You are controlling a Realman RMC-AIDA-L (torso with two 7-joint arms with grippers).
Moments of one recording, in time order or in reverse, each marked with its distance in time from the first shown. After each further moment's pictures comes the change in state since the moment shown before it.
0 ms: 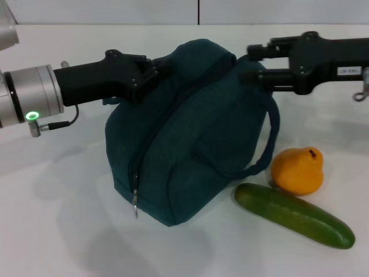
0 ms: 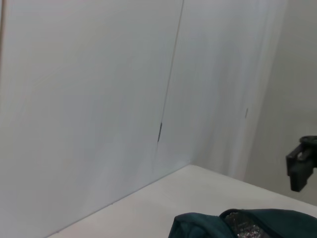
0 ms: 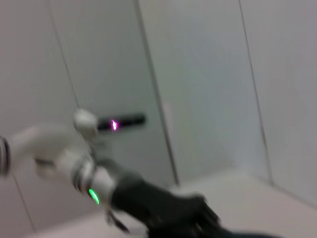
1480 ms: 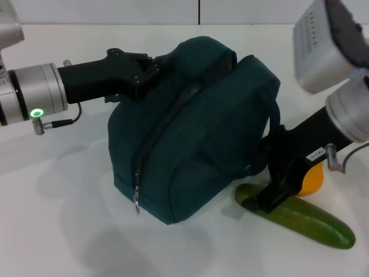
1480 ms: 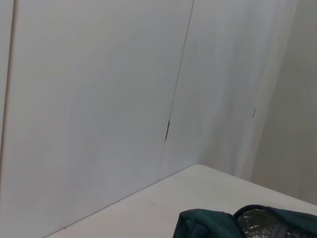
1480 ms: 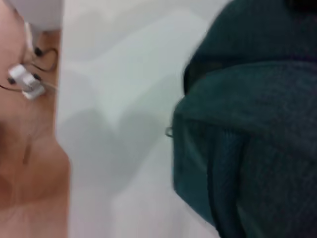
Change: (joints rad) left arm -0.012 -0.003 0.003 -0.015 -0.003 -0.030 -0.007; right arm 0.164 0.007 -0.348 -0.236 -0.507 -0.226 0.388
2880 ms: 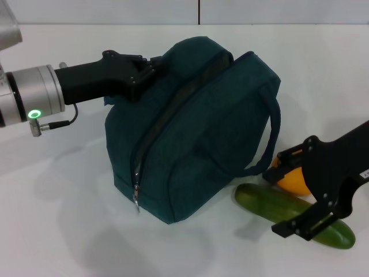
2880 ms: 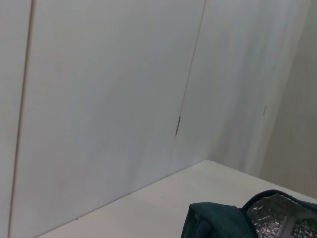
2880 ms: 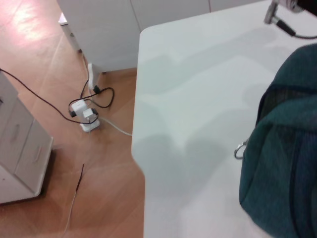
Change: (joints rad) left arm 0.003 0.005 -0.004 -0.012 0.005 -0.022 -0.003; right arm -0.116 -0.004 0.201 -0.102 0.166 -0.227 -0.186
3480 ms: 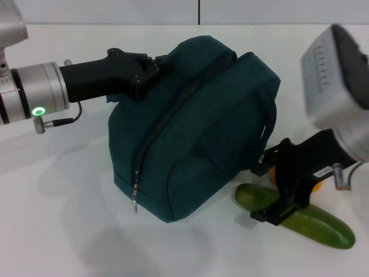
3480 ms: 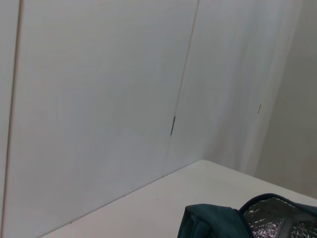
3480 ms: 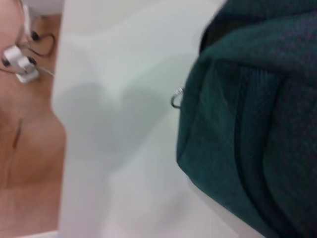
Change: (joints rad) left arm -0.014 -0.002 0.005 0.000 0.005 0.000 0.000; right arm 0.018 0.004 -0.254 0.078 -0.189 0.297 0.064
